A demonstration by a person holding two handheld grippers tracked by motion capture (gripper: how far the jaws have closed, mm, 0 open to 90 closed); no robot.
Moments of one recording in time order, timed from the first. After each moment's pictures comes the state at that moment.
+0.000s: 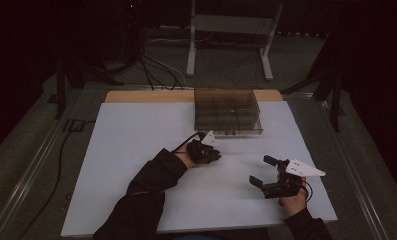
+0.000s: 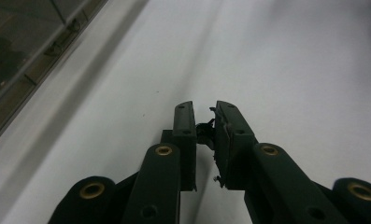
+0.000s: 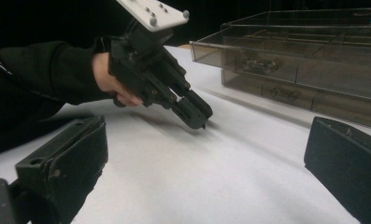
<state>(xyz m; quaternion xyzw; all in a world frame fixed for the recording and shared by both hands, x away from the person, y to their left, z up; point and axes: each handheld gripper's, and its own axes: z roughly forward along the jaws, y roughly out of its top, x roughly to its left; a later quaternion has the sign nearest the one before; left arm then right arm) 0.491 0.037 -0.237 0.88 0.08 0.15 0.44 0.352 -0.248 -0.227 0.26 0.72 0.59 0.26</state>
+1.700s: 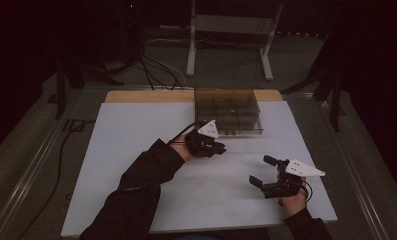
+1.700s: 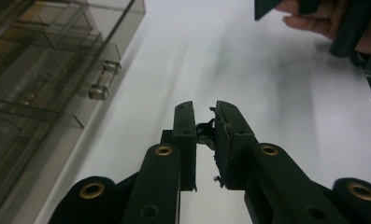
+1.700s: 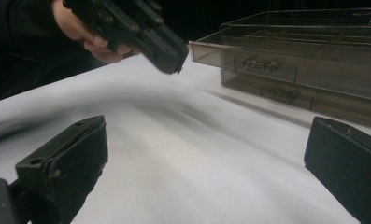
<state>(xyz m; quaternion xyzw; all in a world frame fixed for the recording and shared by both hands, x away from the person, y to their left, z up) 0.465 0.051 -0.169 0.87 0.02 0.13 0.48 0.351 -0.247 -0.227 0.26 0.72 0.59 0.26</state>
